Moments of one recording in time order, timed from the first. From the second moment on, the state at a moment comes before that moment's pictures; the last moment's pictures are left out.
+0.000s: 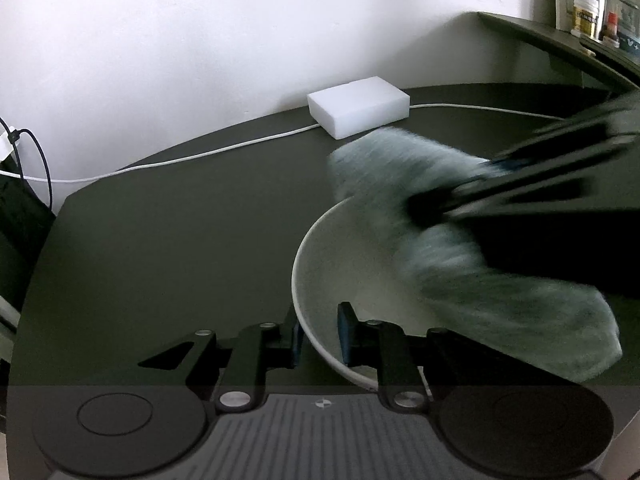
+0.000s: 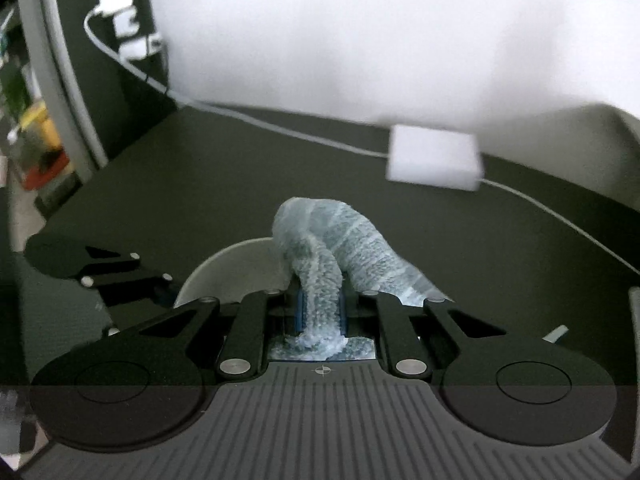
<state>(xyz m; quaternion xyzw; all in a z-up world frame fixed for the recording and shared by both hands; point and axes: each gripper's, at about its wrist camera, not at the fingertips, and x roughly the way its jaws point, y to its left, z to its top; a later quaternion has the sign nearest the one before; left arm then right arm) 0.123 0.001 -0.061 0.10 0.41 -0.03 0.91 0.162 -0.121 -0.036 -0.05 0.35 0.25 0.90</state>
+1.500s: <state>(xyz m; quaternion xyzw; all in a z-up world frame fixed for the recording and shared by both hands) 0.132 0.003 -0.056 0.08 0.42 -0.01 0.91 0.166 -0.111 -0.051 -0.04 0.38 0.33 0.86</state>
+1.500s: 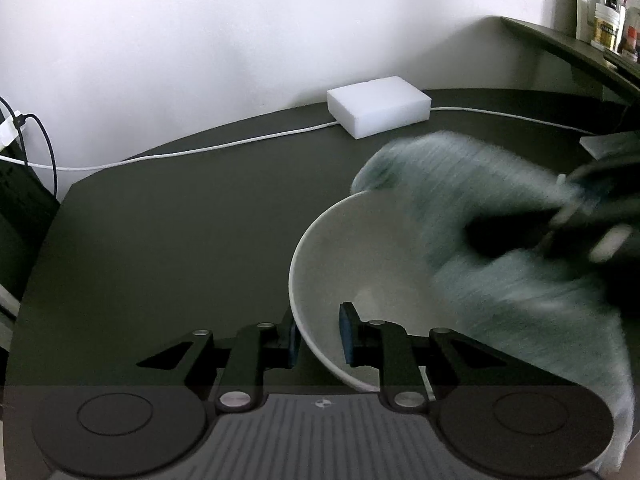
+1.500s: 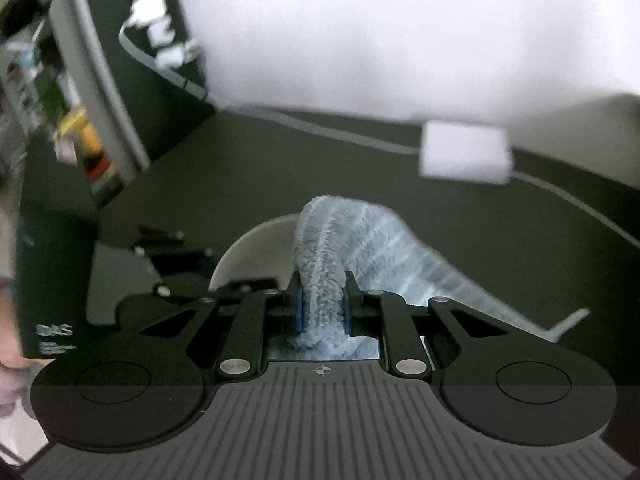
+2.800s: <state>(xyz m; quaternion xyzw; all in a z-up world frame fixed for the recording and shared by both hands) 0.128 0.010 -0.052 0.05 0.42 -0.03 0.90 0.153 -0.141 -0.012 -0.05 0.31 0.26 0.91</state>
